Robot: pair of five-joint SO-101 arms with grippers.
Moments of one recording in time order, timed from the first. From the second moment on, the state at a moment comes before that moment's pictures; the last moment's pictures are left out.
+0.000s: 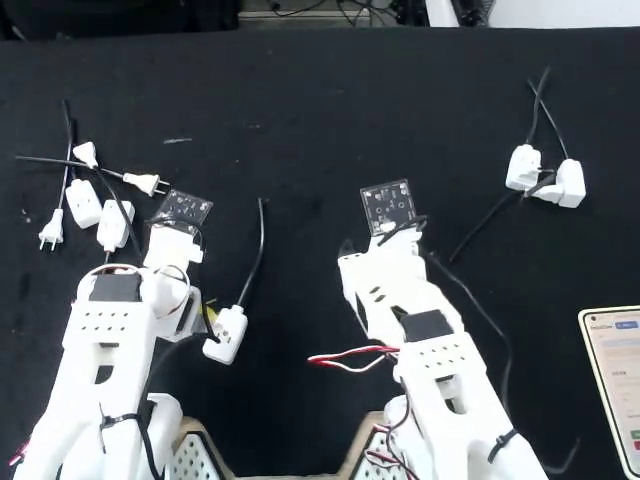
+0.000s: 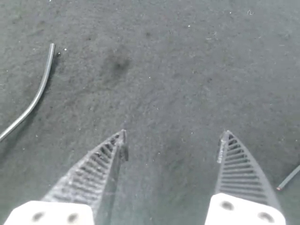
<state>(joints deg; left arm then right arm) -4.8 -44.7 63.6 61.9 -21.8 -12.5 -50.4 81.1 21.1 2.7</state>
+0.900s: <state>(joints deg) -5.0 -45.5 67.6 58.9 -15.3 -12.5 -50.4 81.1 21.1 2.7</state>
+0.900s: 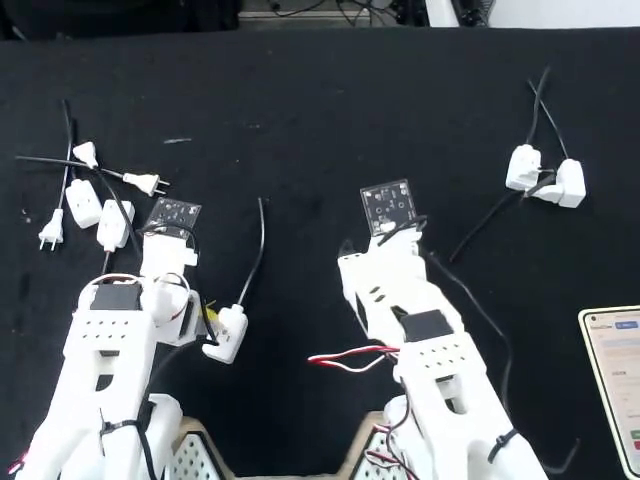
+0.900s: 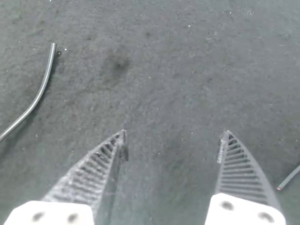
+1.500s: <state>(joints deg) -11.1 -44.7 74.1 50.3 -20.2 -12.5 -50.4 81.1 21.1 2.7</state>
